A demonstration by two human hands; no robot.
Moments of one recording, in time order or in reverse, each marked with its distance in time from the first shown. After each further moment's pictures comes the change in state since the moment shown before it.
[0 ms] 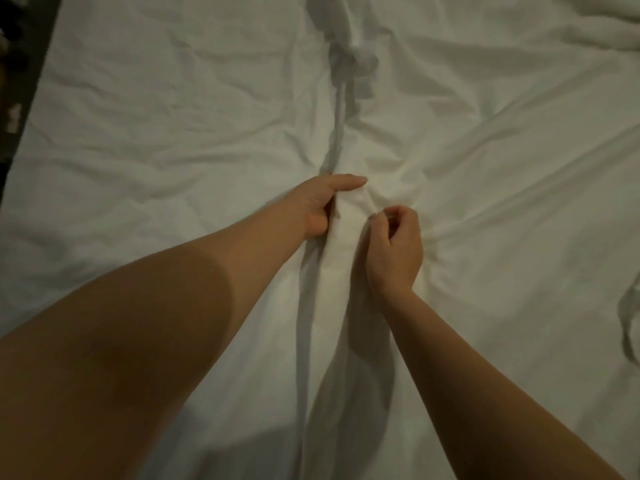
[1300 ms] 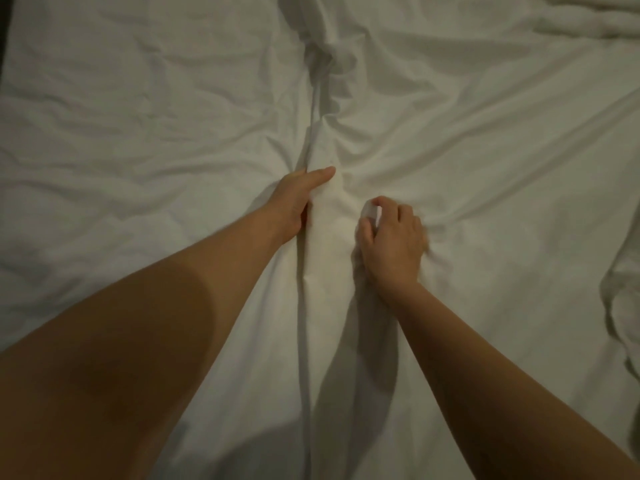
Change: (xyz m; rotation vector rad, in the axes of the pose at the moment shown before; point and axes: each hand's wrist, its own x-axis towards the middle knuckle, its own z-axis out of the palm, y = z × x) left_hand 0.014 0.001 -0.018 0.088 0.080 0.215; right_hand 0.017 0.006 -0.006 -0.570 -0.050 -0.200
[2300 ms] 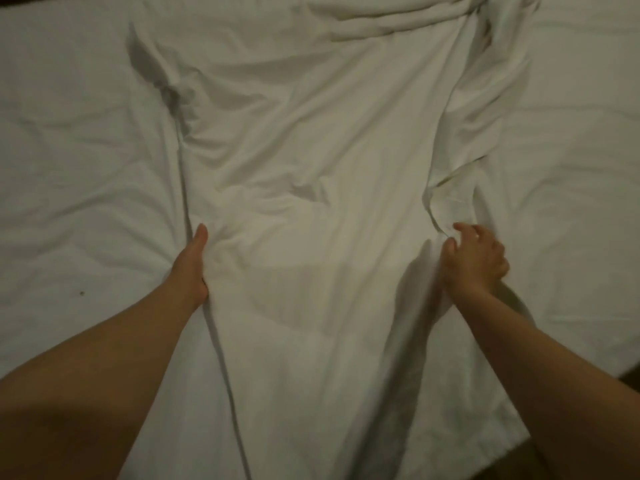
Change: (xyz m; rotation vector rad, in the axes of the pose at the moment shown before) left_hand -0.097 -0.076 0.021 -0.064 0.102 -0.107; right_hand -0.114 0.227 -0.159 -0.118 0.231 0.581
